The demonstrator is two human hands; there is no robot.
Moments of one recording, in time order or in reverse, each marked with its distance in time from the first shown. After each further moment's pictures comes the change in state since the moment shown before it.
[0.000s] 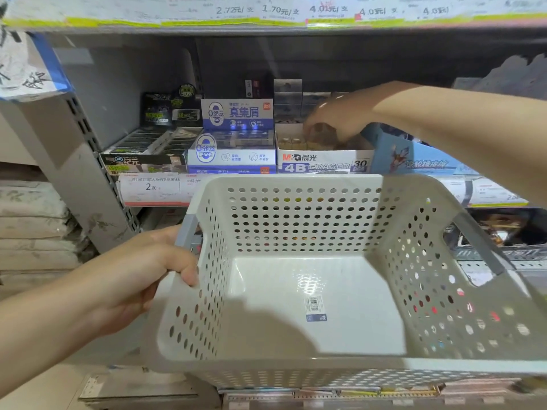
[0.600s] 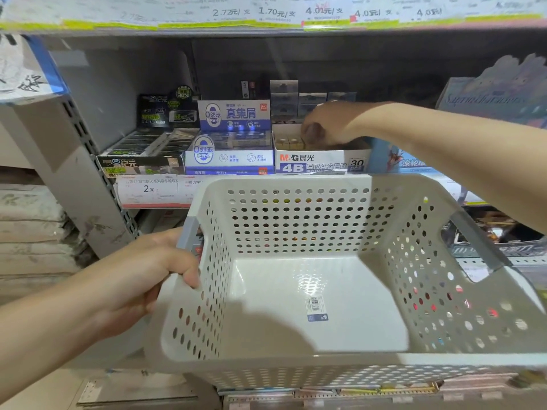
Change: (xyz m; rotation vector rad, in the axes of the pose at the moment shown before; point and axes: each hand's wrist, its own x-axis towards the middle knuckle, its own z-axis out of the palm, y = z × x) left_hand -0.002 0.004 0.006 -0.008 0.021 -0.031; right_hand 0.006 0.001 0.022 0.161 0.061 -0.020
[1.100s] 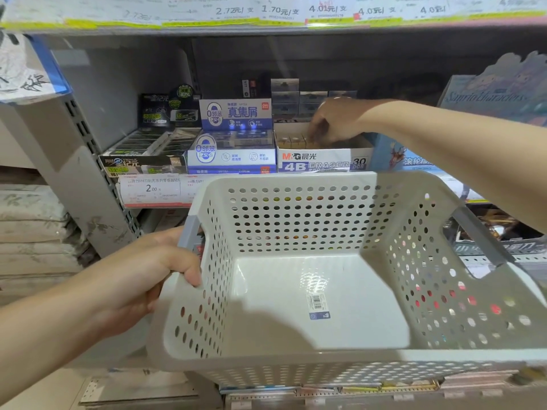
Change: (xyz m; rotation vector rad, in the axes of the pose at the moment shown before) left_hand -0.001 -0.001 -0.003 -0.019 -0.031 -0.002; right_hand 0.010 0.007 0.005 0.137 -0.004 0.032
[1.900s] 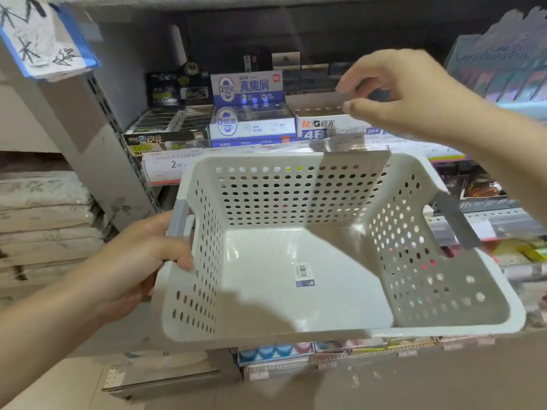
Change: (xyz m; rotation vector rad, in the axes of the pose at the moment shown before) left_hand -0.016 -0.029 -0.050 0.071 0.029 0.075; right_hand -0.131 -0.082 -0.005 0.222 0.488 0.053
